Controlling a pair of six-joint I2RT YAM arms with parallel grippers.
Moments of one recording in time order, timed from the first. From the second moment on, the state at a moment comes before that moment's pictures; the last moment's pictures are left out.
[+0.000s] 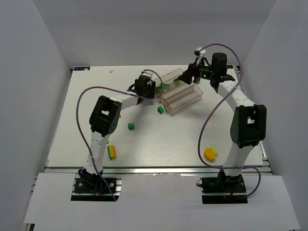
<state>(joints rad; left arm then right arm) -0.47 2.30 1.63 0.02 -0.22 -0.16 0.15 1.86 1.52 -0.01 -0.87 -0.08</state>
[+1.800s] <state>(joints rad) -0.45 2.03 1.56 0.11 0.05 -0.30 0.14 1.72 1.30 -0.14 -0.87 -0.22</state>
